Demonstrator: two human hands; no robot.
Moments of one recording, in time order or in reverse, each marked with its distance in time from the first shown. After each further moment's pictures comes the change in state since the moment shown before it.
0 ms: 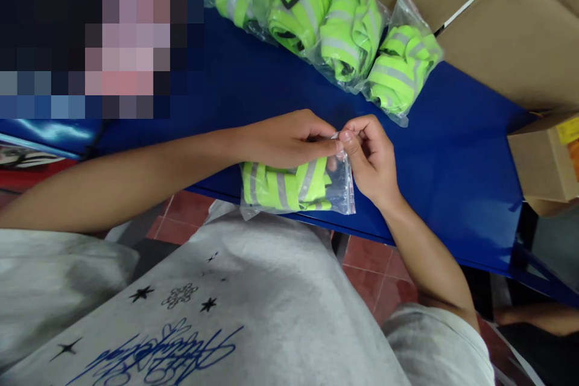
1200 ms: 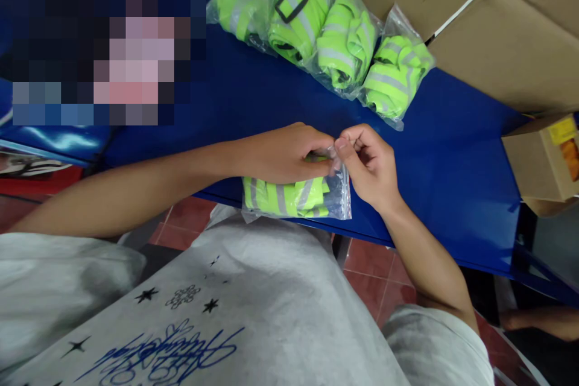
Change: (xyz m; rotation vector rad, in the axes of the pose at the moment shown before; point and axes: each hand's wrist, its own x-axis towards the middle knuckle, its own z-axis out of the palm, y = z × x) left_hand -0.005 0.006 0.007 0.227 0.002 0.068; right_hand 0.000 -0.011 -0.004 0.071 -0.055 0.000
